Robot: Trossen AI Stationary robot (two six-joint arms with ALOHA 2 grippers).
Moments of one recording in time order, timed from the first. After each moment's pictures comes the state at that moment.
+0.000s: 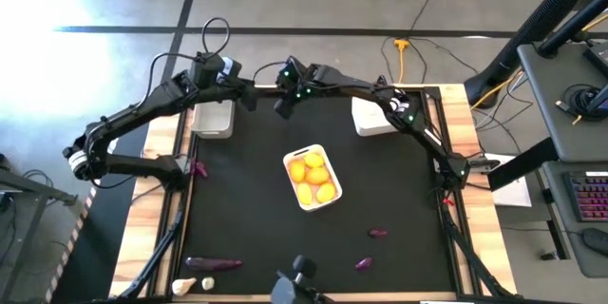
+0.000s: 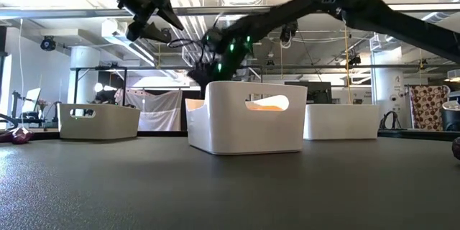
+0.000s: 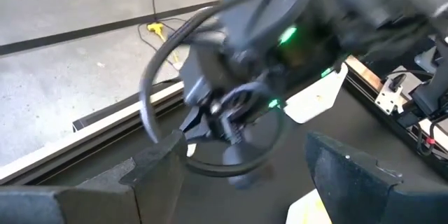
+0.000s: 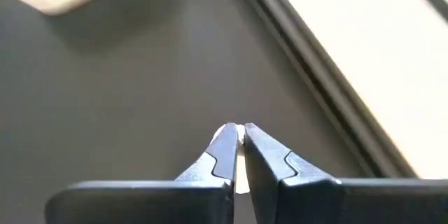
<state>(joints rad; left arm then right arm) 0.66 1.14 1.05 -0.43 0.09 -0.36 -0.48 2.48 2.31 -0.72 -0.09 0.03</state>
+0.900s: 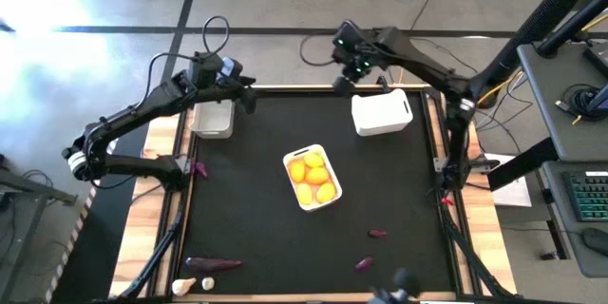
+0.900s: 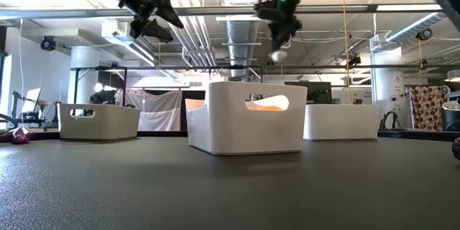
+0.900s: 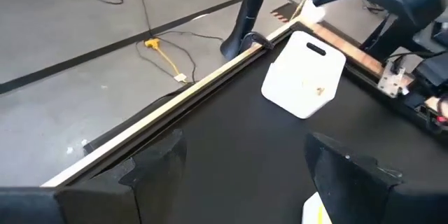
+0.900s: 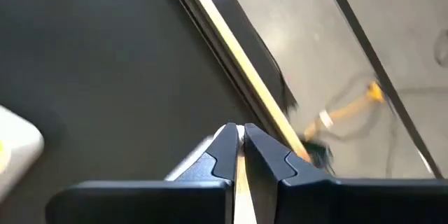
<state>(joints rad) 0.66 1.13 1.05 -0.41 0.10 -0.22 -0.59 1.93 2.15 -1.33 0.19 -0.08</state>
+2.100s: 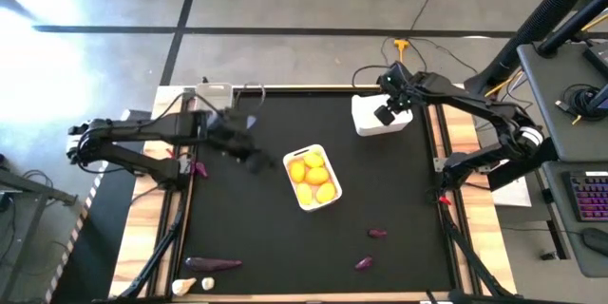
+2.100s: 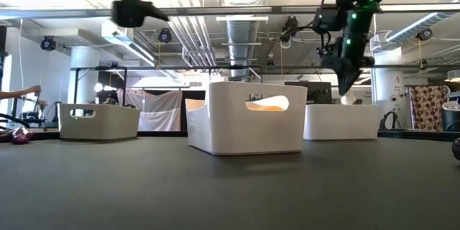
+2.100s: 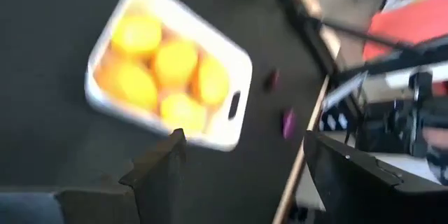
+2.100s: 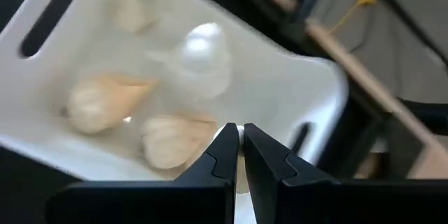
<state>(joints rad) 0.09 1.15 1.05 -0.59 0.19 -0.88 -0.79 1.37 1.01 -0.81 0.21 0.01</state>
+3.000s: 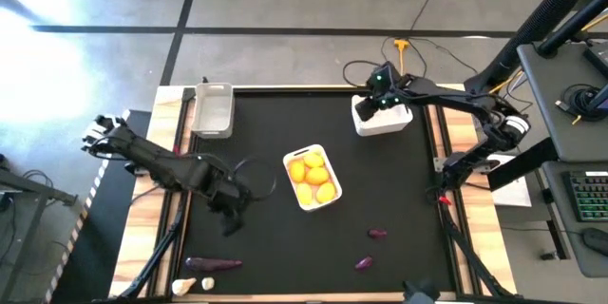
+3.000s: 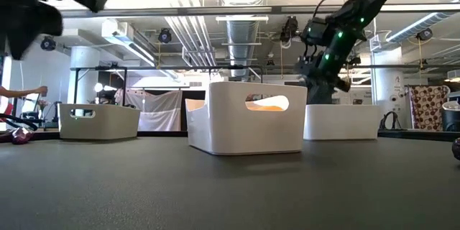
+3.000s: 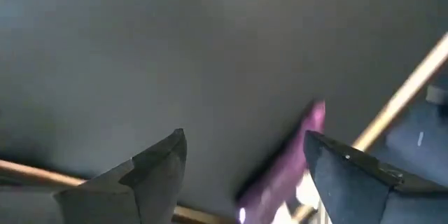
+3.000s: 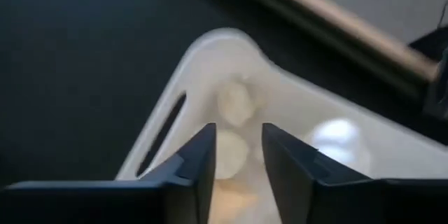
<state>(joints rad) -0.39 1.33 1.05 -1.12 0.20 -0.97 -0.79 1.50 0.95 -0.42 -0.05 0.15</state>
